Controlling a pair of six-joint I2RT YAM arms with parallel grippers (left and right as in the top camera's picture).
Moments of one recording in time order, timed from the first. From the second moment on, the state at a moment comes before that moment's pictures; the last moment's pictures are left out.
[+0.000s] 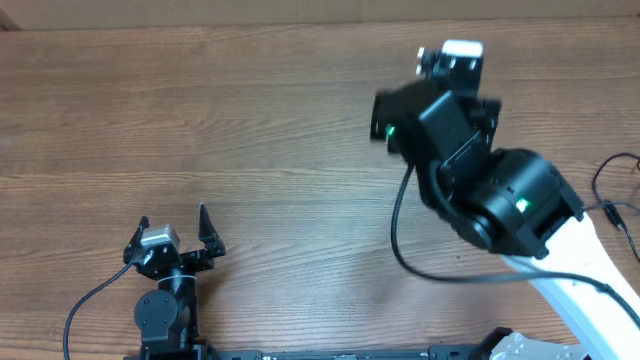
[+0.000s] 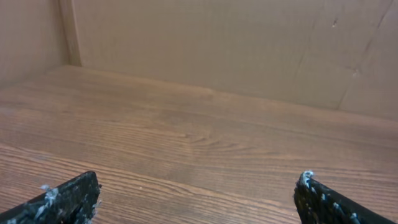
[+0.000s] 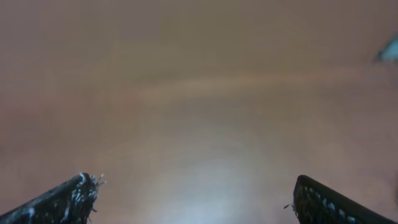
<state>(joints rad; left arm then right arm) 0.07 0.01 0.01 -0.07 -0.10 -0.13 0.71 1.42 1.77 -1.07 0.67 0.54</state>
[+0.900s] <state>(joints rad) 0.07 0.01 0.01 -0.07 -0.10 -0.13 0.19 1.25 1.30 -0.39 0.10 0.14</state>
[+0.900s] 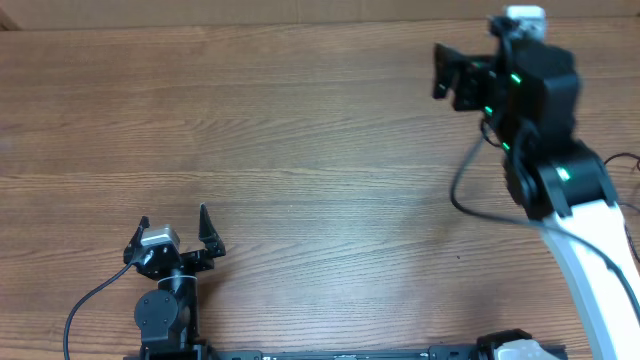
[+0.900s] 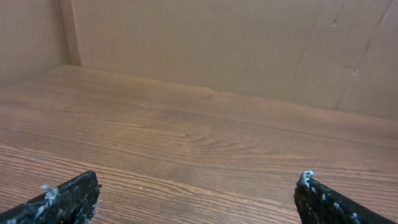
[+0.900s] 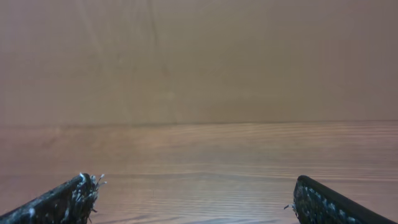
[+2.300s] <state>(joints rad) 0.07 0.01 0.01 -0.07 -0.10 -0.13 -0.05 0.11 0.07 0.16 0.00 0.13</state>
